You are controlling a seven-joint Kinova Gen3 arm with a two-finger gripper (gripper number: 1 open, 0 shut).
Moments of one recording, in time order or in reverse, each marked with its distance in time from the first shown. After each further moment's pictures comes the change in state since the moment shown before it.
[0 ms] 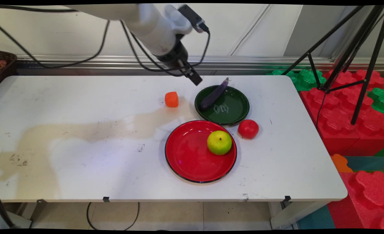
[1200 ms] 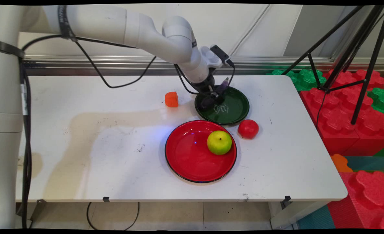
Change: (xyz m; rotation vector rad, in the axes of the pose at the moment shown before) arm 0.021 0.029 0.177 -0.049 -0.034 -0.008
